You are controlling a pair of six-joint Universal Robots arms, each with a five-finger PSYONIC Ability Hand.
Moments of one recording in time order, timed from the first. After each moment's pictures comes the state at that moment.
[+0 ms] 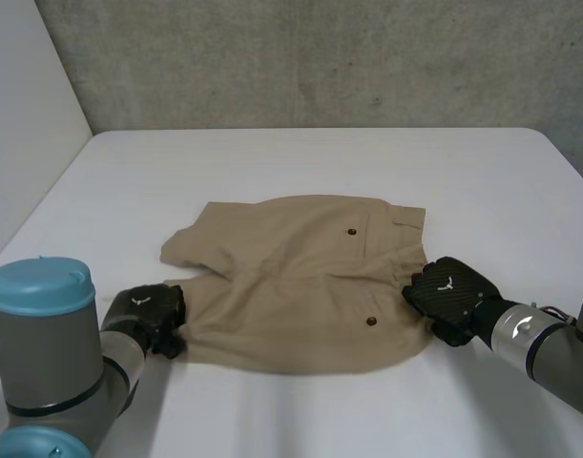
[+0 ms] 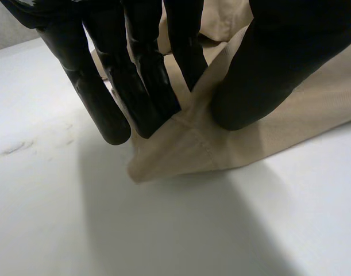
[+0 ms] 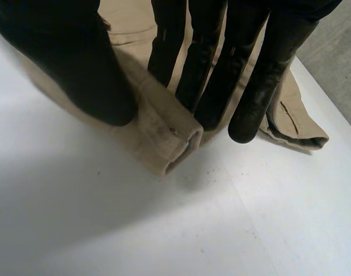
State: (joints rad) left arm 4.28 -1.92 -1.90 3.30 -1.71 3.17; right arm 1.71 -1.17 1.85 -0.12 1.02 2.27; left_hand 1.12 1.17 1.16 1.17 0.96; right_hand 0.92 1.17 1.15 1.16 0.94
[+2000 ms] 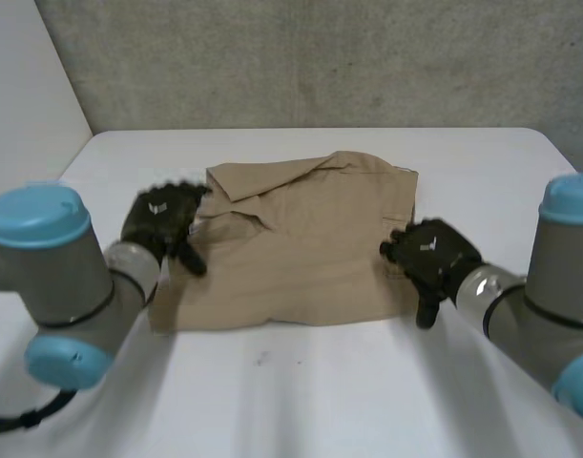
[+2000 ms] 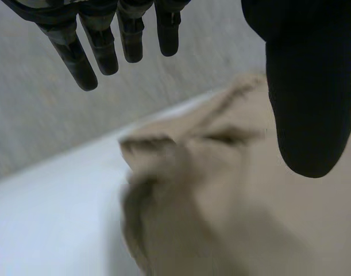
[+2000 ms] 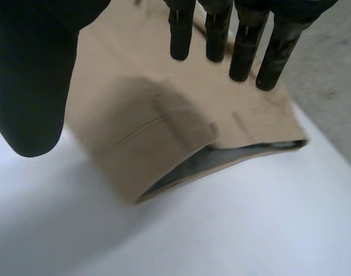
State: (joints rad) left arm 4.31 -2.00 -1.63 3.40 -1.57 3.23; right arm 1.94 -1.19 1.62 0.02 1.36 2.55; left_hand 0.20 0.21 0.22 0.21 0.05; right_hand 0.20 0.22 0.21 0.23 0.07
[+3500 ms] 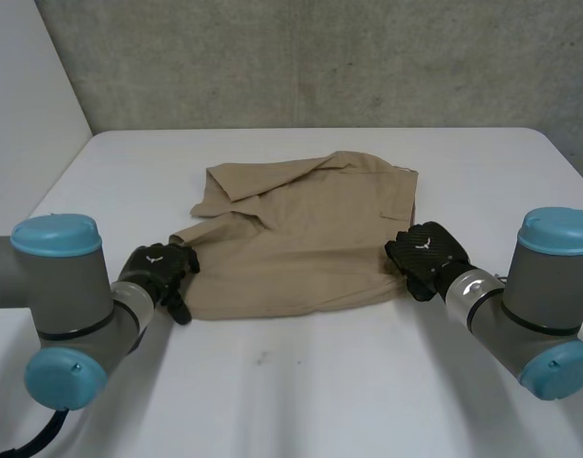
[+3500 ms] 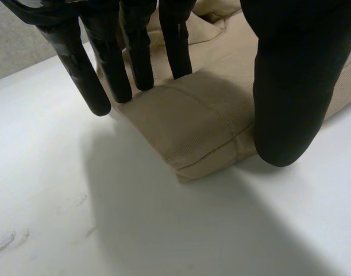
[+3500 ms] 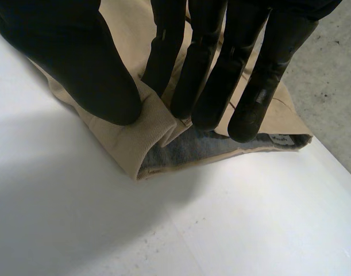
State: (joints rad) left arm 4.37 -2.13 -1.64 3.31 -1.57 3.31; right arm 1.88 -0.98 1.59 -0.26 1.28 2.56; left_hand 0.47 0.46 0.46 0.47 0.30; right_hand 0.94 1.18 1.18 1.19 0.97
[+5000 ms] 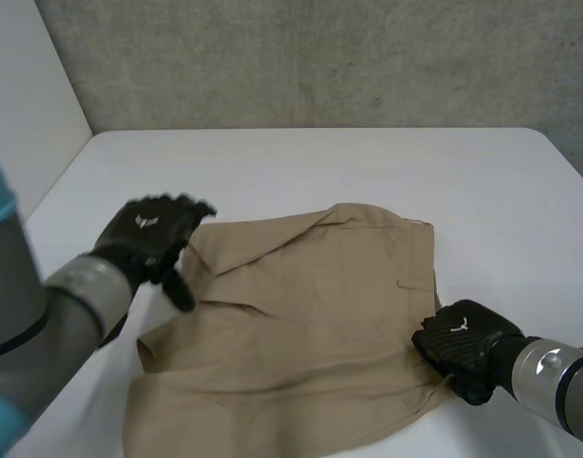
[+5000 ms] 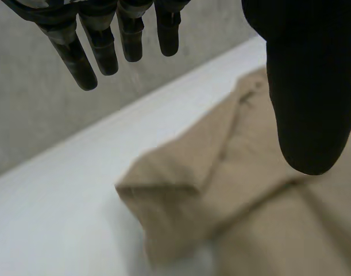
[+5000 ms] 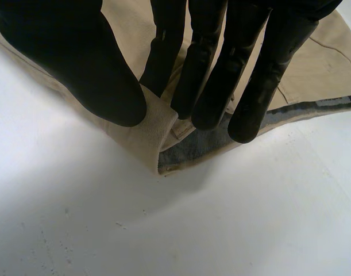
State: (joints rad) left arm 4.27 -1.75 -1.67 3.12 -1.55 3.33; right arm 1.78 -1.40 1.92 0.27 1.21 2.34; left_hand 0.20 0.20 0.22 0.21 0.05; right_hand 0.96 1.18 1.18 1.19 0.99
